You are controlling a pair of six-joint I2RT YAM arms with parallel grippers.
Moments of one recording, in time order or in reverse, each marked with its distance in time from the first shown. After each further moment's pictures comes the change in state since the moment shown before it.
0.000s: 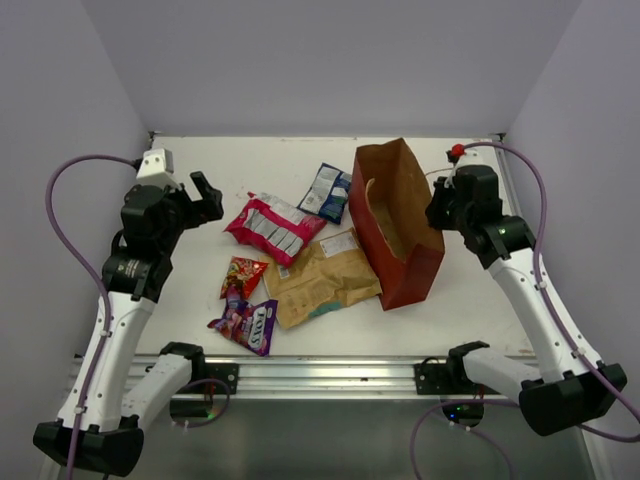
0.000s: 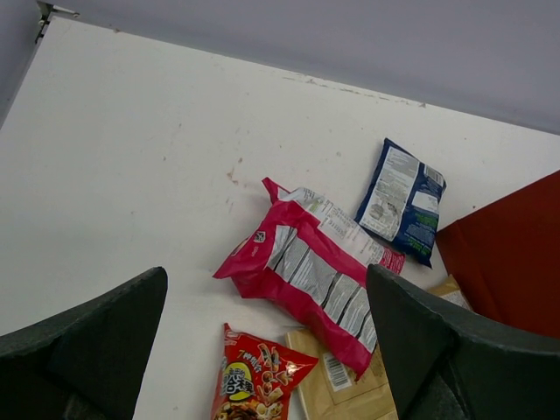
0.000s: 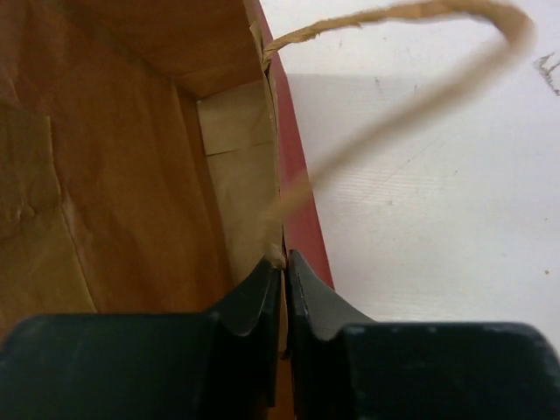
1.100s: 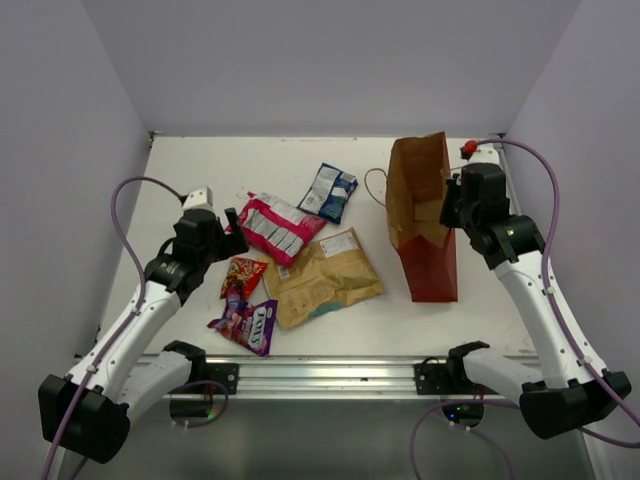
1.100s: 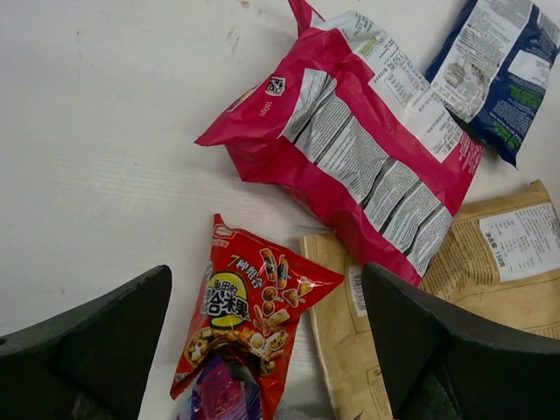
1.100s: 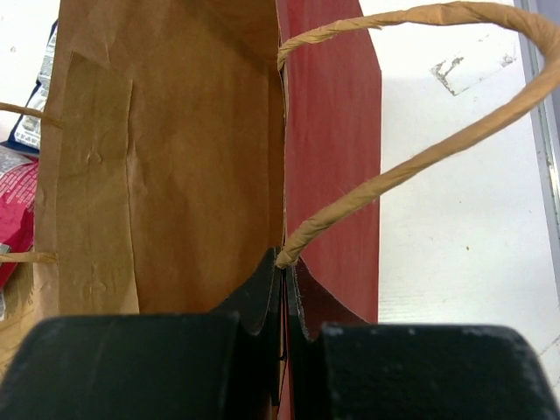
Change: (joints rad) left arm -0.172 0.084 -0.286 0.014 -0.127 -0.155; right arm 0.000 -0.015 0.060 -0.074 0.187 -0.014
